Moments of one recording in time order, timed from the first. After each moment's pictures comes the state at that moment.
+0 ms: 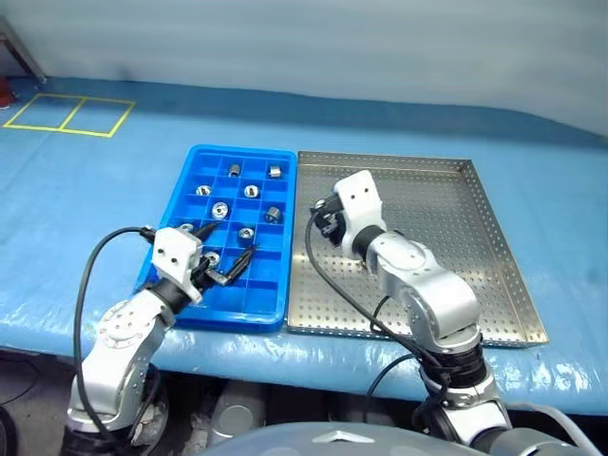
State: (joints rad) left arm 0.16 0.40 0.10 -0.56 -0.36 0.41 -0.46; right arm -0.38 -0.12 0.26 -0.49 0.14 1.06 0.16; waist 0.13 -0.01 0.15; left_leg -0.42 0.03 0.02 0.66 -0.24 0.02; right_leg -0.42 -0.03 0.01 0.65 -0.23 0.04
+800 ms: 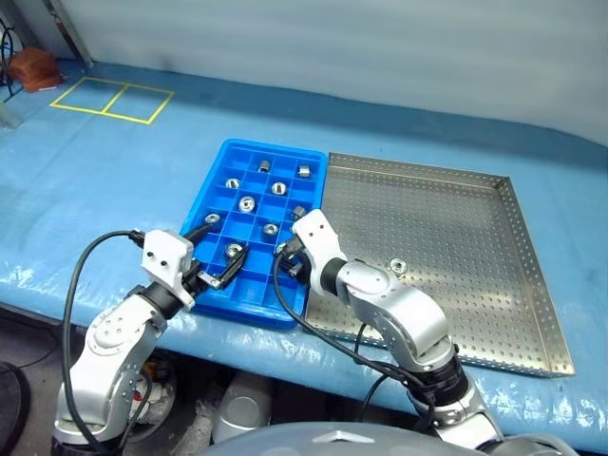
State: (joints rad) left arm 0.17 0.41 0.11 -0.60 -0.38 0.45 -0.47; right arm -0.29 -0.10 0.37 -0.50 0.20 1.11 0.22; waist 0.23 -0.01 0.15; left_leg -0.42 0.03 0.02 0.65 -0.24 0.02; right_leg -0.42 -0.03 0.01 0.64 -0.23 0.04
